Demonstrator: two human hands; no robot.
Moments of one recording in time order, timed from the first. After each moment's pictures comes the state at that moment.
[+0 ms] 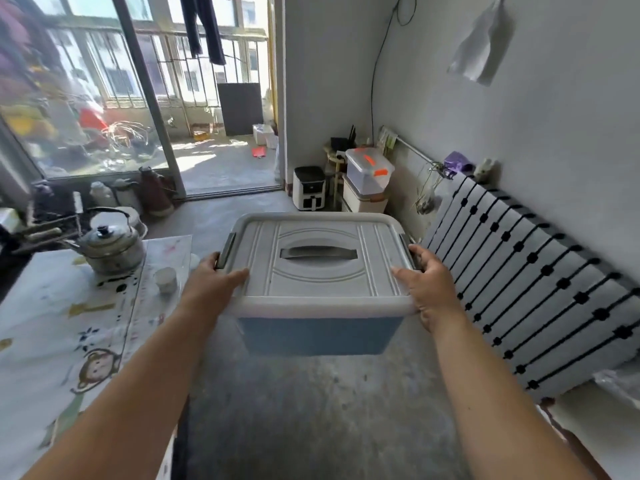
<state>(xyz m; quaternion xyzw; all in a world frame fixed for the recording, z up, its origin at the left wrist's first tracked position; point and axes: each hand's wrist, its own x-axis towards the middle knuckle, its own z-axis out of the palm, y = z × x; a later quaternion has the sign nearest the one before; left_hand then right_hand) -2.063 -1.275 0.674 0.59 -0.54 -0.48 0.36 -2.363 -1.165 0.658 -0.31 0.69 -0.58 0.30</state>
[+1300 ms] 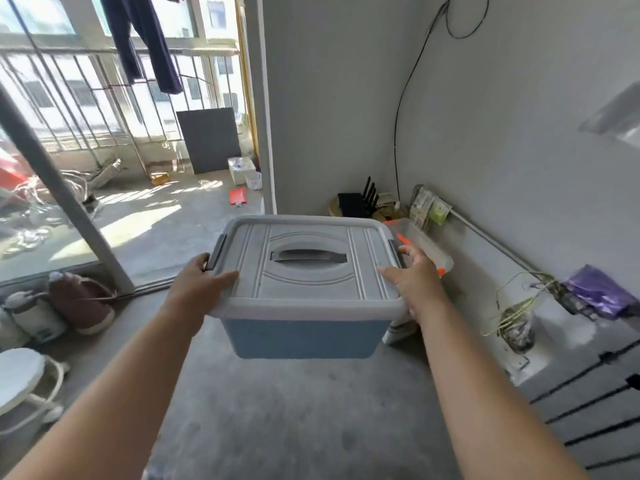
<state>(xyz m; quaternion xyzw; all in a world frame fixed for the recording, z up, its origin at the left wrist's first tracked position) -2.323 -2.145 0.670 0.58 -0.57 -0.49 0.32 -2.623 -2.020 0.653 -0.30 0.76 -0.52 0.25</state>
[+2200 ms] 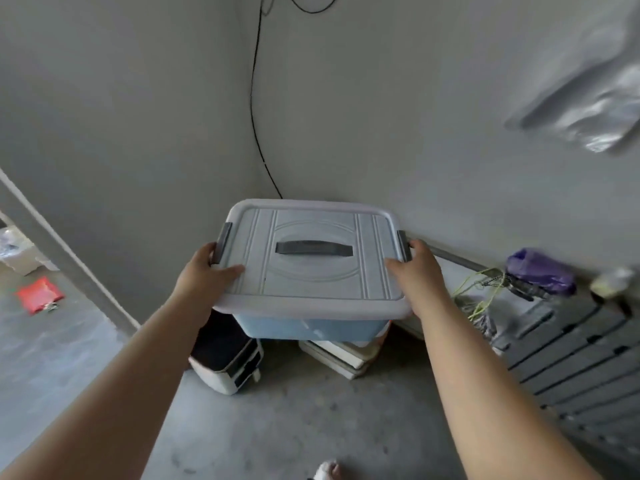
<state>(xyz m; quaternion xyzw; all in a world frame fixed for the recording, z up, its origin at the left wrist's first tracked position) -2.709 -2.577 0.645 0.36 -0.74 -0.55 0.14 -2.859 -2.284 0.654 -0.03 0.88 -0.47 0.03</state>
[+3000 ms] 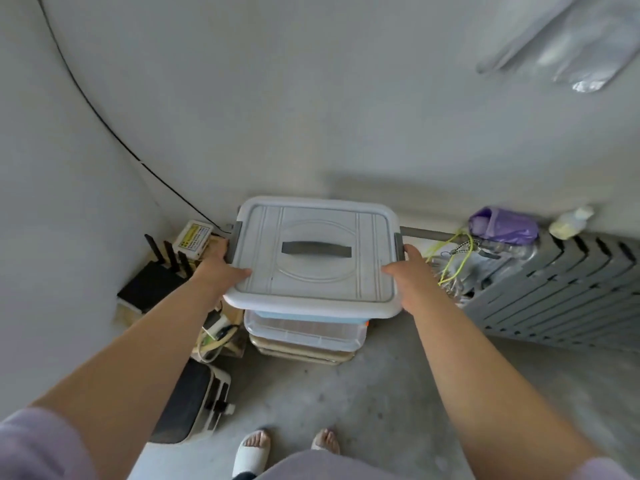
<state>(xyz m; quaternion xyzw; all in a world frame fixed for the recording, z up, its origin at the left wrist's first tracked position) -3.010 -2.605 0.549 0.26 -0.80 -0.52 -0.15 -3.021 -2.288 0.571 0.27 0.76 -0.59 0.10</state>
